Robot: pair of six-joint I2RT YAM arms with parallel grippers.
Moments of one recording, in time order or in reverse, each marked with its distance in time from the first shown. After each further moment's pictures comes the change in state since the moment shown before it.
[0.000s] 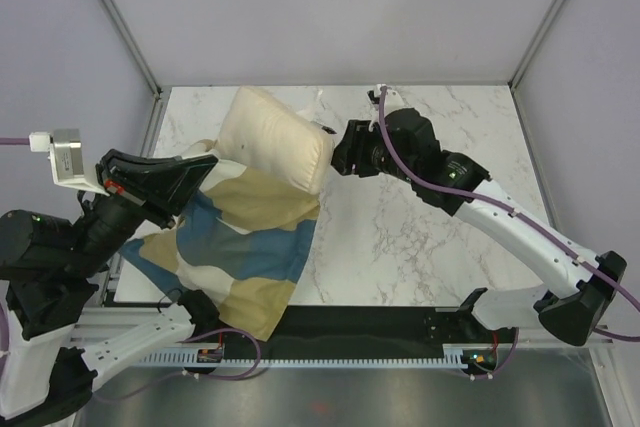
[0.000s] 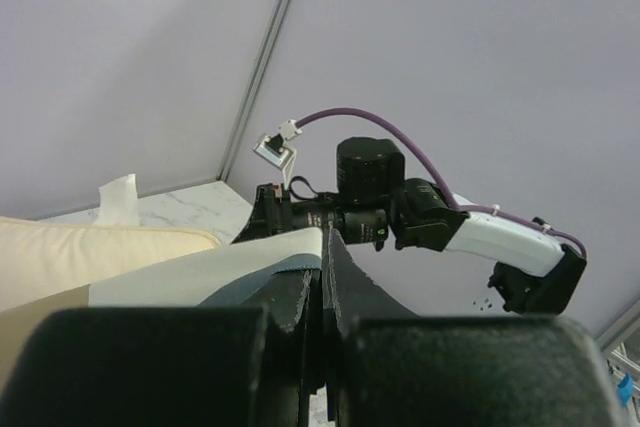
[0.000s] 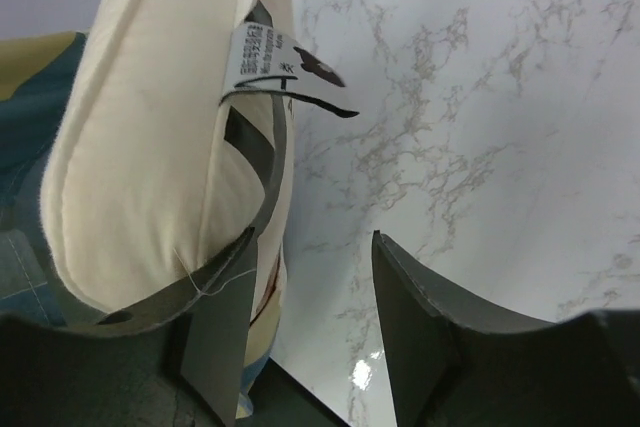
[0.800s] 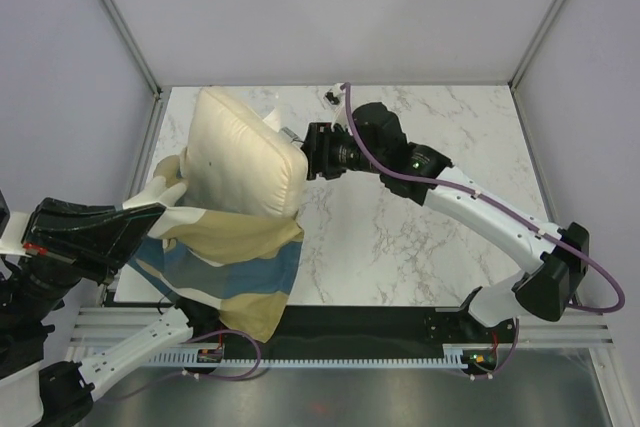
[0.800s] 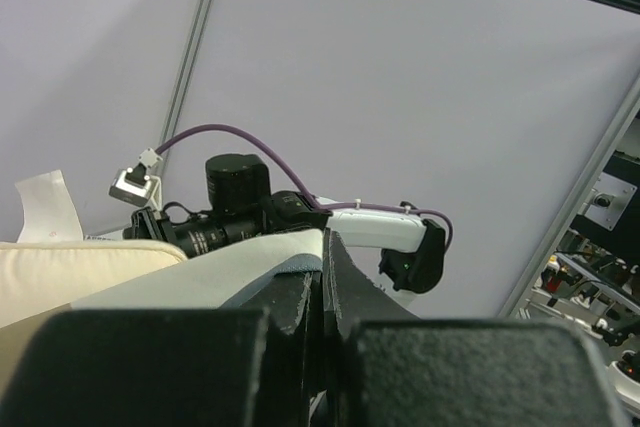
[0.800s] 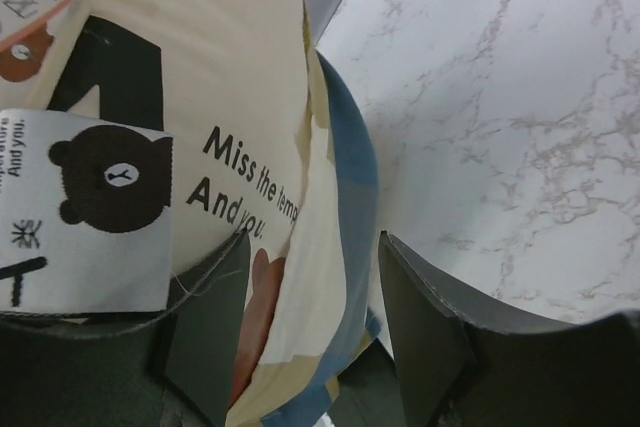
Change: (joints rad) left arm 0.000 -0.184 0.018 -0.019 0.148 -0.076; right arm 0.049 0.170 0.056 0.188 -0.312 0.115
